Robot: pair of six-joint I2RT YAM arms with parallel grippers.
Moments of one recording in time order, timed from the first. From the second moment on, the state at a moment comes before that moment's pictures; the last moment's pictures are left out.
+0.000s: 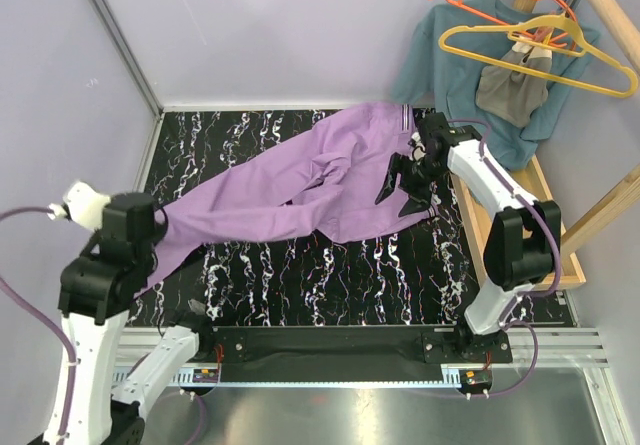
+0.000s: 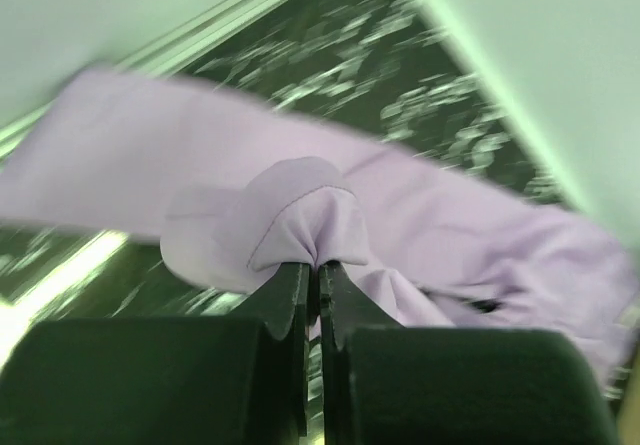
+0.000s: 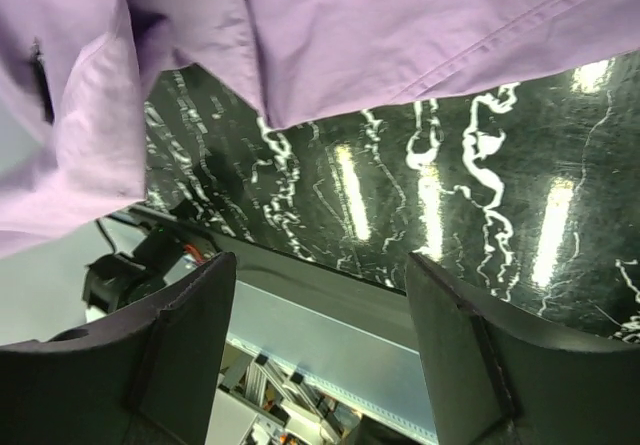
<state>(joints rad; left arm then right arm) -0.22 0.78 1.35 -1.19 -0.67 -0.89 0.24 1.71 1.47 -1.06 -0.47 0.52</state>
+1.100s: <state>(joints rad) -0.21 0.40 1.26 -1.38 -1.11 -0.85 0.37 2.17 1.64 -1.03 -0.19 0.52</state>
